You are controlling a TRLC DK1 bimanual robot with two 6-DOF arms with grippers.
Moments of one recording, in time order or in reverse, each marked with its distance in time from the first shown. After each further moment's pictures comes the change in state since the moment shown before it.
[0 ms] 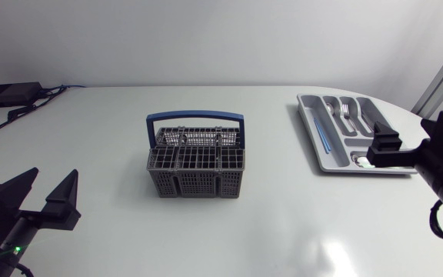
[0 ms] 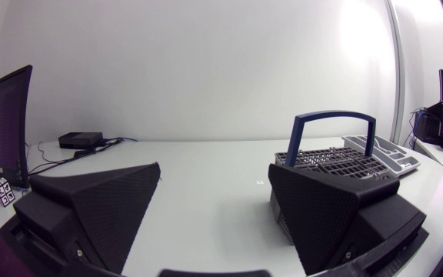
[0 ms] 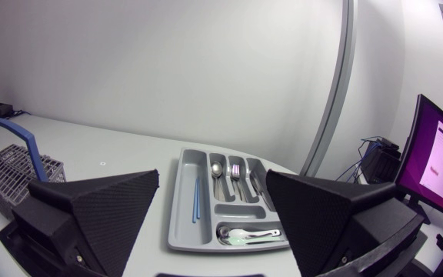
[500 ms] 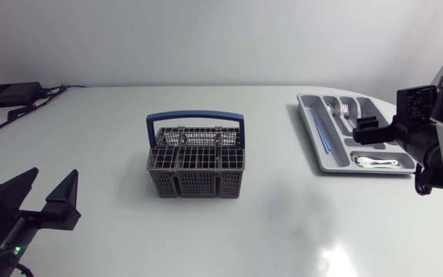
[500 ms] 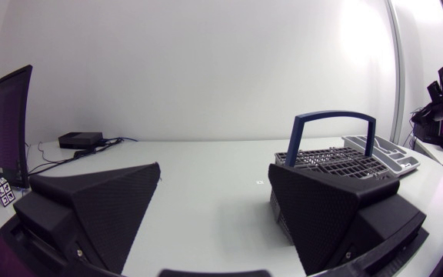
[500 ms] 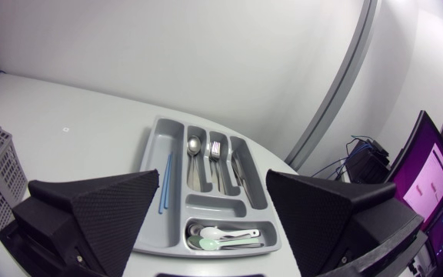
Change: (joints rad) left arm 0.000 0.000 0.000 0.000 0.000 0.000; right arm -0.090 0.477 0.194 0.121 0.032 -0.121
